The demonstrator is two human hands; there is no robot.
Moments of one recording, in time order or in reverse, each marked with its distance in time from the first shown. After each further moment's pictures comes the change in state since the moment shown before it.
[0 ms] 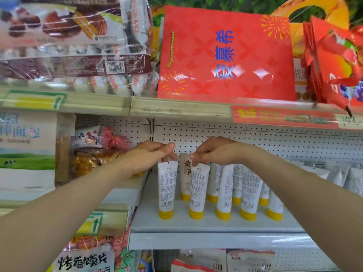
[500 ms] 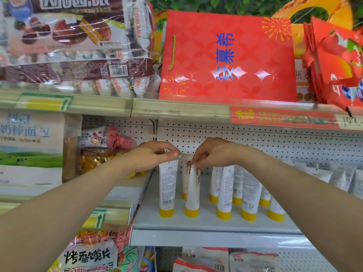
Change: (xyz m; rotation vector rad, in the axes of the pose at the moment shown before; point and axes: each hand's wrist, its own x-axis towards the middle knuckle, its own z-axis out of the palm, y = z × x) left_hand 0.000 0.002 -0.002 0.138 -0.042 0.027; right_hand 0.004 -0.003 0.004 -0.015 0.005 -0.037
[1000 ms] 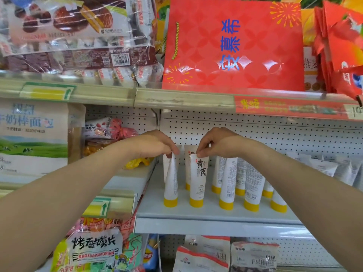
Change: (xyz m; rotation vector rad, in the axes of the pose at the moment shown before) left_hand 0.008 0.011 -0.006 0.045 -0.087 -0.129; right_hand 0.008 0.013 0.007 0.049 0.132 -0.005
